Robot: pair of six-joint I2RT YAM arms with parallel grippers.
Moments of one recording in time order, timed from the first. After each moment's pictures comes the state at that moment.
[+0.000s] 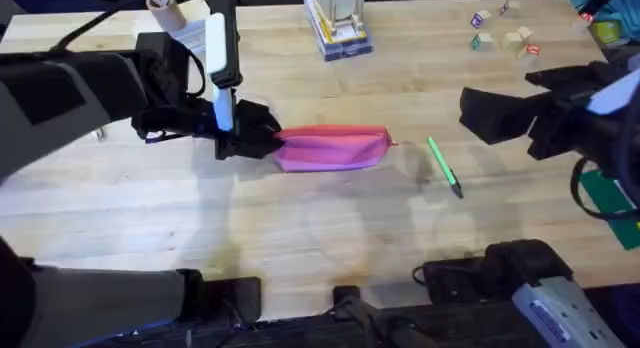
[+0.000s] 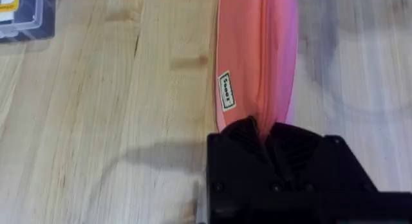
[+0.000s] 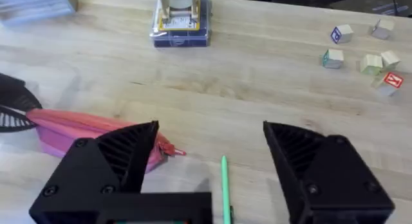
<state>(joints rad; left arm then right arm) 0.00 1.58 0.90 -0.75 0.91 1.42 0.01 0.49 0.77 -0.73 -0.15 -0.05</state>
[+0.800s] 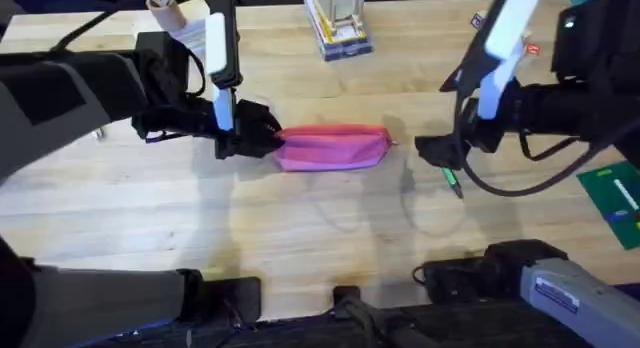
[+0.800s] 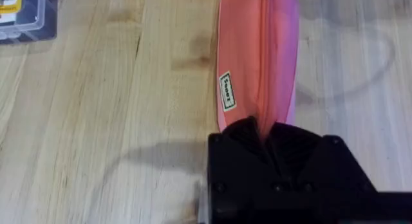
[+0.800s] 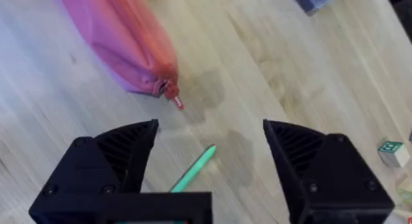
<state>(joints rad) 0.00 1.58 0.90 -0.74 0.91 1.42 0.01 0.99 0.77 -0.72 -0.39 -0.92</state>
